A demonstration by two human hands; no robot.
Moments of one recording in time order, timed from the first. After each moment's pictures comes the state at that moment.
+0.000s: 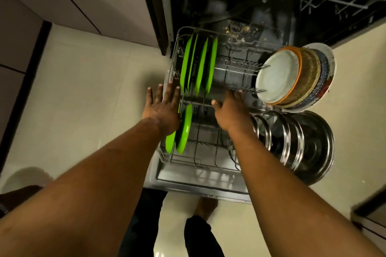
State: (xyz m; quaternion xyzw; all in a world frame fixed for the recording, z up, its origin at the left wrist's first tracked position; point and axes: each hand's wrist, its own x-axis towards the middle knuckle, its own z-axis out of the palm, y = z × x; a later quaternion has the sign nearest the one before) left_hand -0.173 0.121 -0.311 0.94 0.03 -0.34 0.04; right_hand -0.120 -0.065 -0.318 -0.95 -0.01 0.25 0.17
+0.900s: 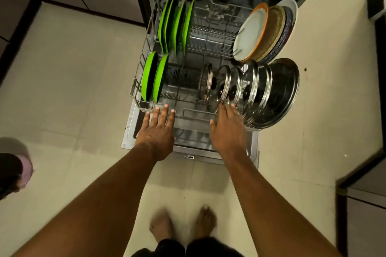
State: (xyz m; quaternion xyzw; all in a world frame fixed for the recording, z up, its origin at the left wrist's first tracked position) left_hand -0.404 -0.016 -0.347 0.95 0.01 -0.31 0.03; right_hand -0.351 -0.201 -0.327 -0.98 -0.07 0.17 0.09
